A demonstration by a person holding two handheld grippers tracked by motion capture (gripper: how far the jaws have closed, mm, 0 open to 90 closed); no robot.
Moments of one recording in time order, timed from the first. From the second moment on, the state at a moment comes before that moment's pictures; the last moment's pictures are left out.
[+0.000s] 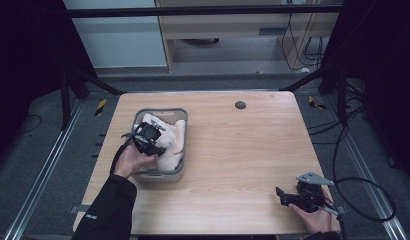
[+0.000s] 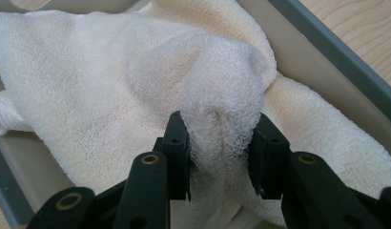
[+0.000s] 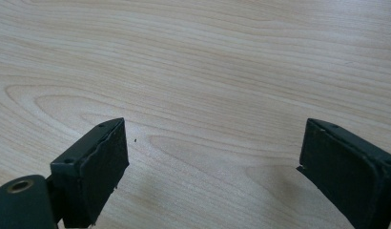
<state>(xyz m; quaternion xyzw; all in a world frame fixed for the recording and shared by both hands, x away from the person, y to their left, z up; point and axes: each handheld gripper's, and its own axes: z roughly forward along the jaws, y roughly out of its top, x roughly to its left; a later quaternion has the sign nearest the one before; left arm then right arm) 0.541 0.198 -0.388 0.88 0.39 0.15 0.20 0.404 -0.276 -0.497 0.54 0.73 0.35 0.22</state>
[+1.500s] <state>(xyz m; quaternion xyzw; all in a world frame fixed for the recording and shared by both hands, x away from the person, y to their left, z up) 0.513 0.227 -0.273 0.85 0.38 0.23 0.27 0.405 -0.277 -0.498 0.54 0.74 0.34 0.23</state>
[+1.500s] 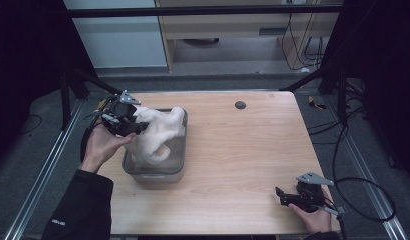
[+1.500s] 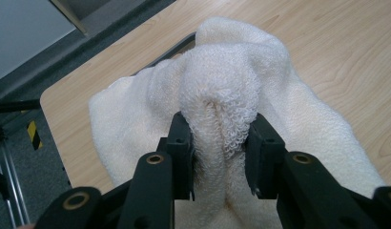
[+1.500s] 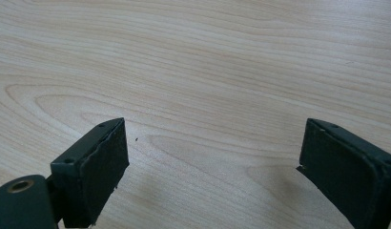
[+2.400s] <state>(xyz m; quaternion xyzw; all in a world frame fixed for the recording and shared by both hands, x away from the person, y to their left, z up) 0.483 0.203 -0.224 0.87 0.33 0.24 0.29 0.404 -0.276 -0.498 0.54 0.74 0.35 0.23</state>
